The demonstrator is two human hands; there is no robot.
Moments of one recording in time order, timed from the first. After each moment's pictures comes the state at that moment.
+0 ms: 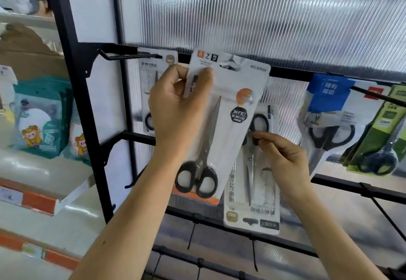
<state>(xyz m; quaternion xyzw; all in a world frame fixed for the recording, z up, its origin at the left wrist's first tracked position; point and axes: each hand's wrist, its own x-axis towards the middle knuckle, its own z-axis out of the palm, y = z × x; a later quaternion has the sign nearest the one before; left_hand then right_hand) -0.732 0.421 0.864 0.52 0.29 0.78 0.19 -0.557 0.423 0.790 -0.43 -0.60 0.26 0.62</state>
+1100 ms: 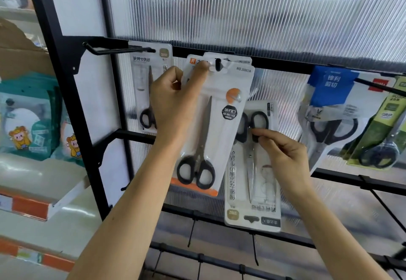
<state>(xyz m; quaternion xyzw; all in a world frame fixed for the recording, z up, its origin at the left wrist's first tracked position) -0.731 0.464 0.856 0.49 0.30 0.78 0.24 -0.560 0.427 0.788 -0.45 -0.58 0.26 0.63</state>
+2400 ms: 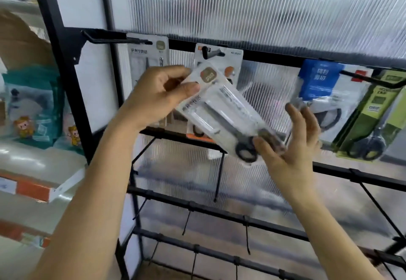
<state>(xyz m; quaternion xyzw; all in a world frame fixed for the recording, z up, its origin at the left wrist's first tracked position) -0.773 0.437 0.862 0.75 0.33 0.52 0.24 -0.548 0.394 0.786 -0.54 -0.62 0.01 0.57</state>
